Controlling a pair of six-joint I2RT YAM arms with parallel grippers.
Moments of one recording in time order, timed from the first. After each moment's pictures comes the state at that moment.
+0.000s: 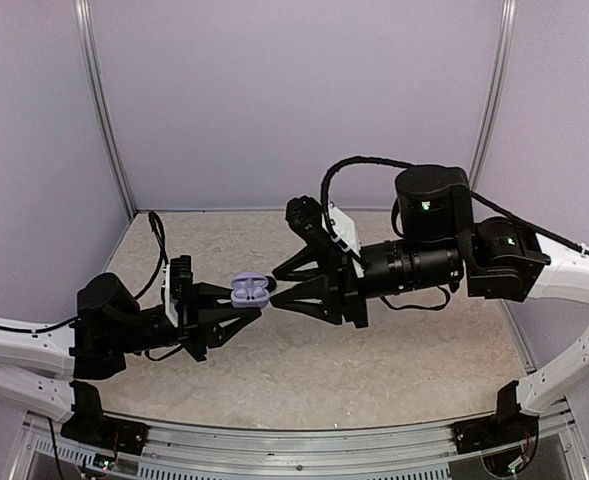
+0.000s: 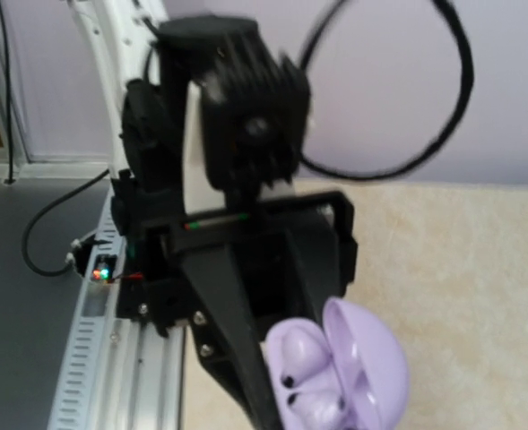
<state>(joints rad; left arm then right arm) -1.11 1.01 0.44 0.78 0.26 0.05 1.28 1.33 1.35 -0.31 -0.22 -0.16</state>
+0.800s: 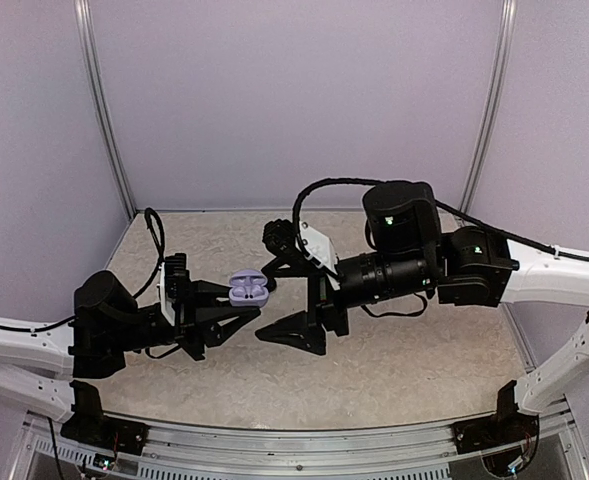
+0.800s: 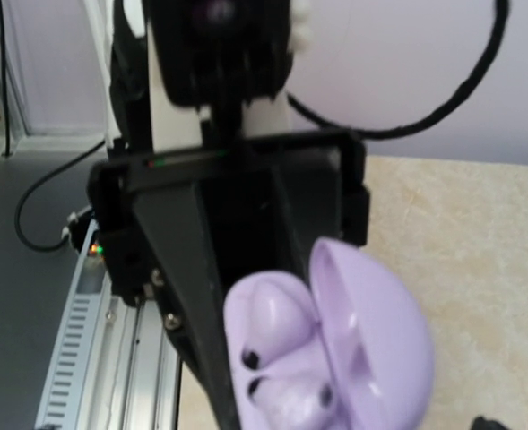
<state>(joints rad) -1.11 1.01 0.45 0.80 0.29 0.04 1.25 1.39 1.32 -0.26 -0.26 -0.18</state>
